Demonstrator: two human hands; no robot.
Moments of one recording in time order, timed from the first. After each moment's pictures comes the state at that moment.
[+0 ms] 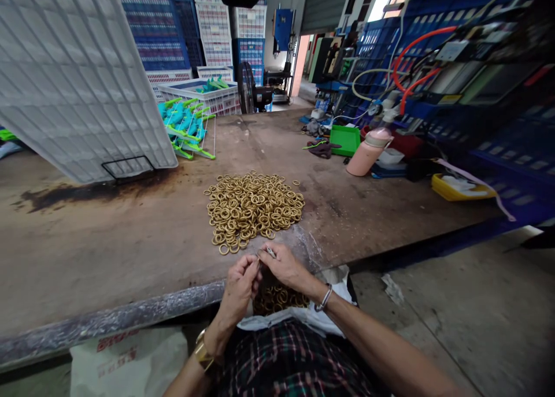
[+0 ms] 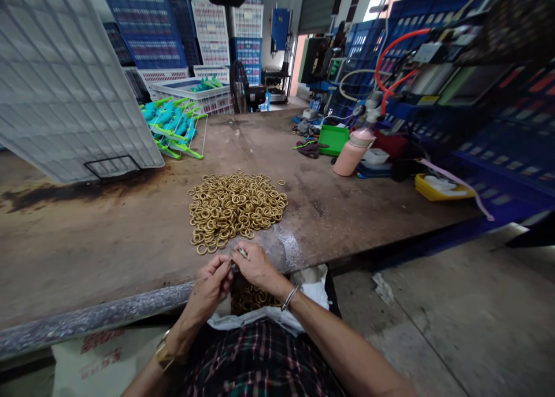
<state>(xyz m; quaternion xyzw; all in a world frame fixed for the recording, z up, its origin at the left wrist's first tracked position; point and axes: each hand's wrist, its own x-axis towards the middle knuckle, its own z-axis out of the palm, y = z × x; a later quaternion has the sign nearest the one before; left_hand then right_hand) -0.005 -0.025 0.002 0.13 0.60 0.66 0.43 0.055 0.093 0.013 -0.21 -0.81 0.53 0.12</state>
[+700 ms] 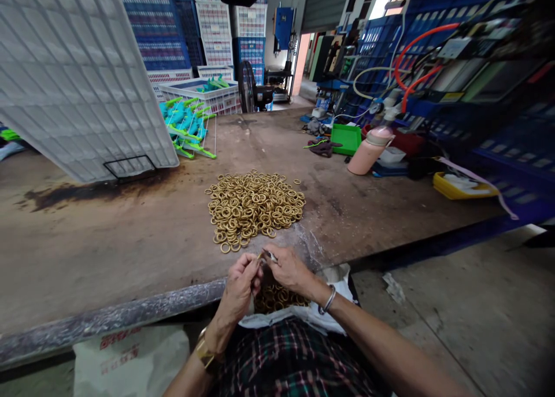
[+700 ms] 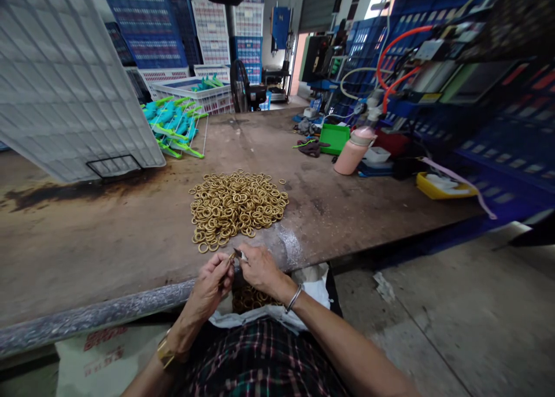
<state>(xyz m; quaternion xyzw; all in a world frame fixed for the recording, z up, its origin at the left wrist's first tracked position) -0.006 -0.027 0.001 0.13 0.54 0.71 0.44 0.065 0.093 0.011 -0.18 -0.92 0.34 0.10</state>
